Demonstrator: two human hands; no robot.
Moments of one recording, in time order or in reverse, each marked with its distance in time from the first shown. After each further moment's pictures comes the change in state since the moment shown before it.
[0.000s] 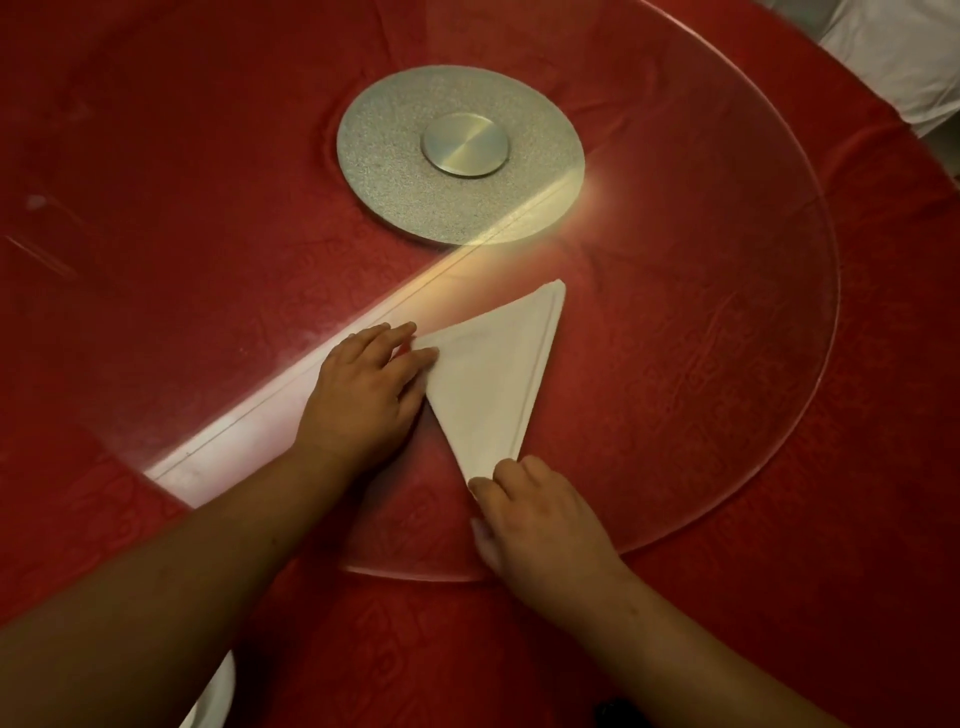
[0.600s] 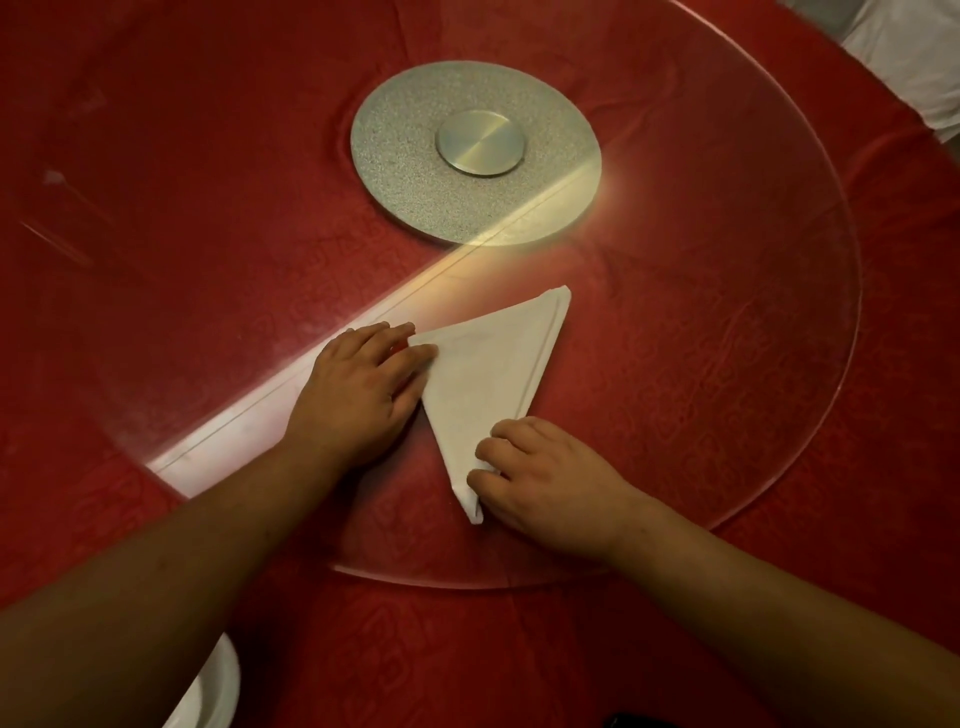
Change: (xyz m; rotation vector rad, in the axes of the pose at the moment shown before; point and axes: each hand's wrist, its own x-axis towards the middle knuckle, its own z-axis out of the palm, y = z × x) left_hand 0.001 -0.032 0.009 0.020 -0.034 0.031; right_hand 0.046 0.042 -0.012 -0.142 -0.030 -0.507
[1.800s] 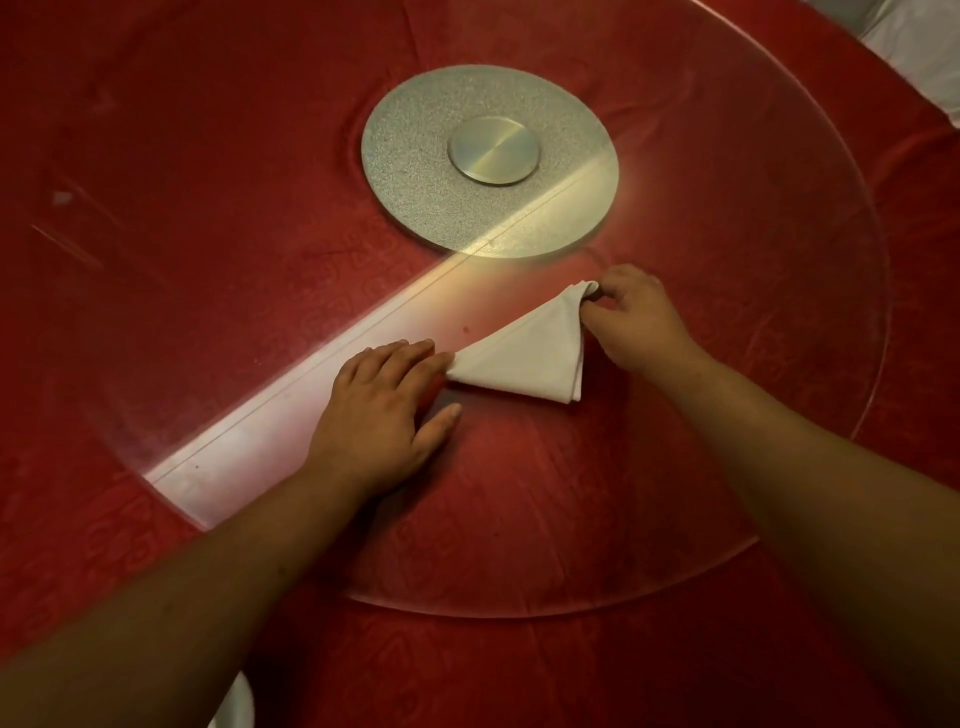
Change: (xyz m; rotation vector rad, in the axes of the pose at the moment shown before) left_hand 0.002 0.016 -0.018 -0.026 -0.112 -0.060; right_hand 0.048 0.162 -0.008 0.630 0.309 0.973
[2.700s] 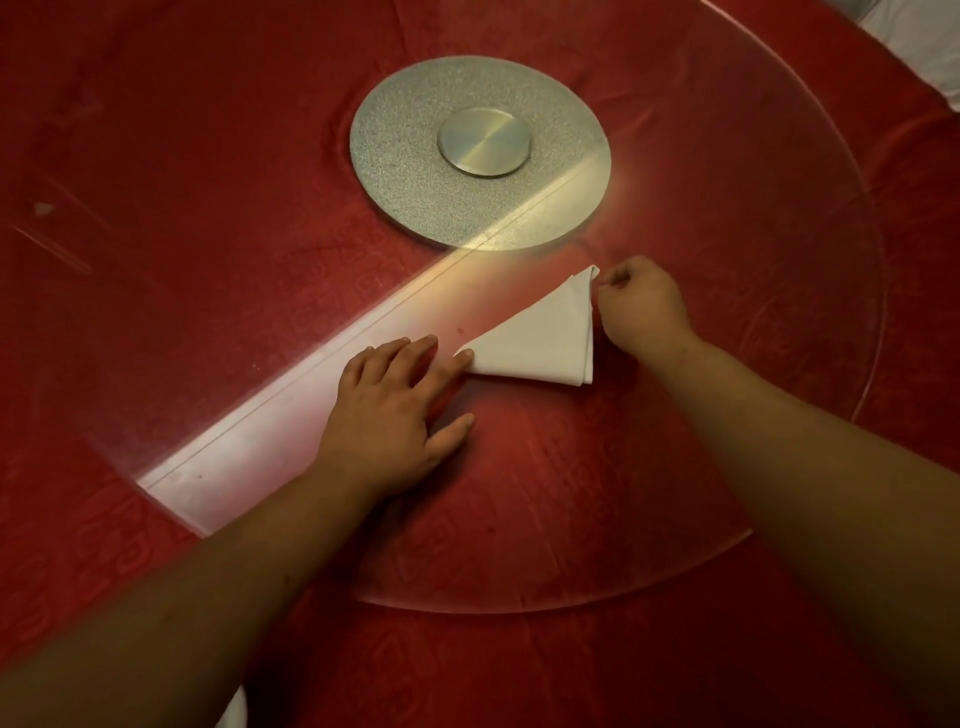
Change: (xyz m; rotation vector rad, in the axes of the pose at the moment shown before) left_hand 0.001 0.020 0.001 0.078 0.010 0.028; right_hand 0.008 0.005 -0.002 -0.013 0.145 0.334
